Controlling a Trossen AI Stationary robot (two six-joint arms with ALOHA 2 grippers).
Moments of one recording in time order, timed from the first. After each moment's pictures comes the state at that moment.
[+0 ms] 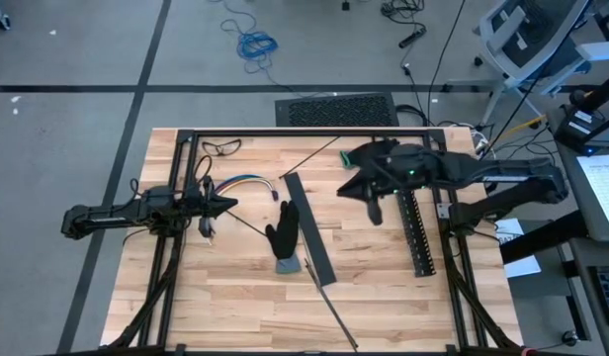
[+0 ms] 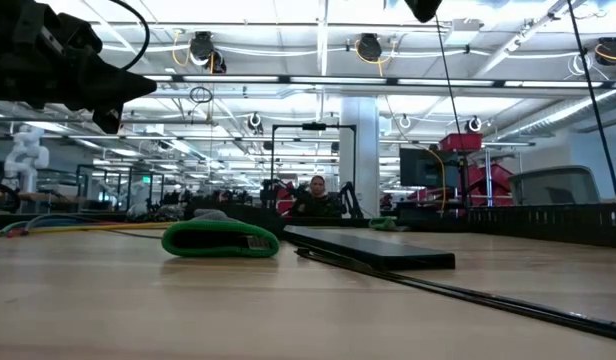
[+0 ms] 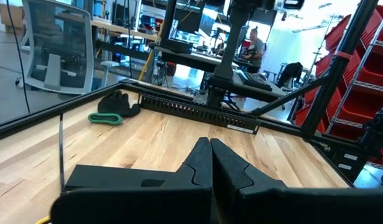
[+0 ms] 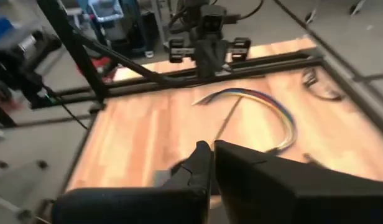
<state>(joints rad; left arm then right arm) 0.07 0.00 0.01 0.01 -0.01 -0.23 -0.01 1.18 1.17 -0.38 -0.06 0.19</state>
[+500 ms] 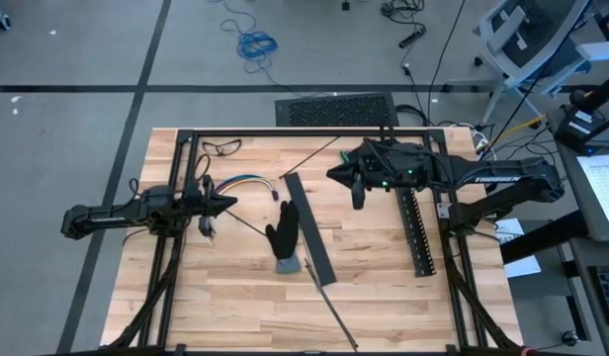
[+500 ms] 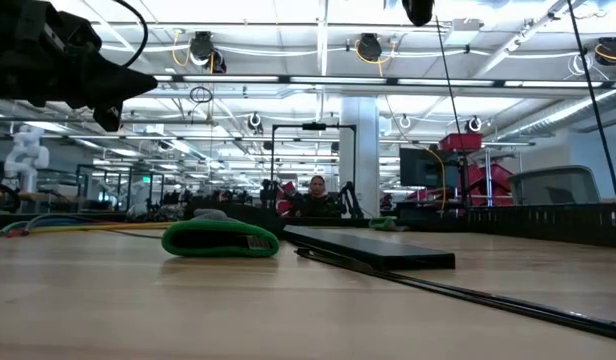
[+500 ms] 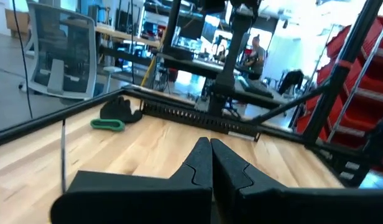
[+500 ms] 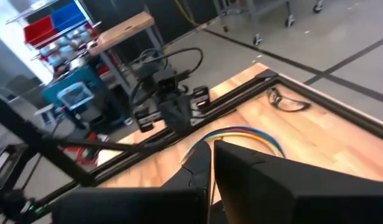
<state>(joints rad) 0.07 0.00 0.01 0.04 -0.03 -0.25 -0.01 1.21 1.17 -0.19 0.18 0.49</state>
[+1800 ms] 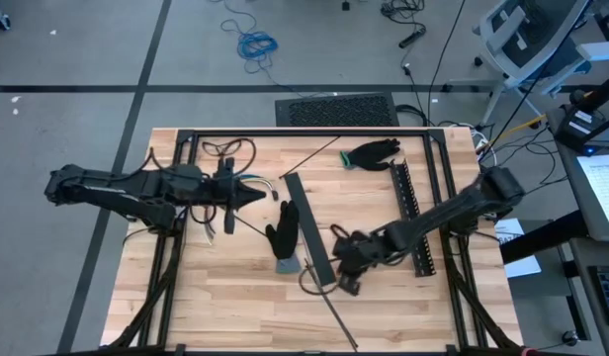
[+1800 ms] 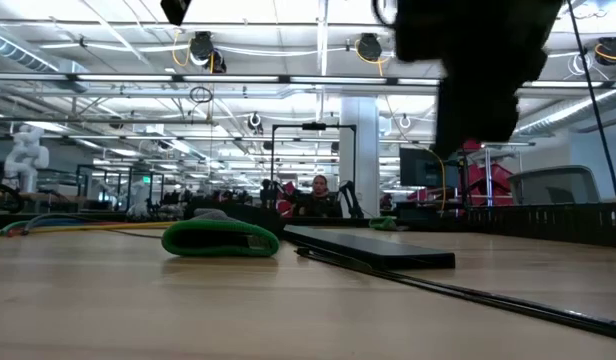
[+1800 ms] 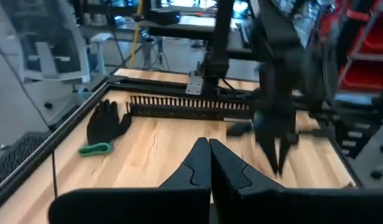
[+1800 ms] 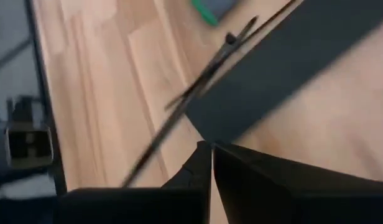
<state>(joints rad) -0.08 0.85 0.82 -0.19 -0.15 -0.10 0.38 1.67 1.00 -0.29 0.01 0.84</state>
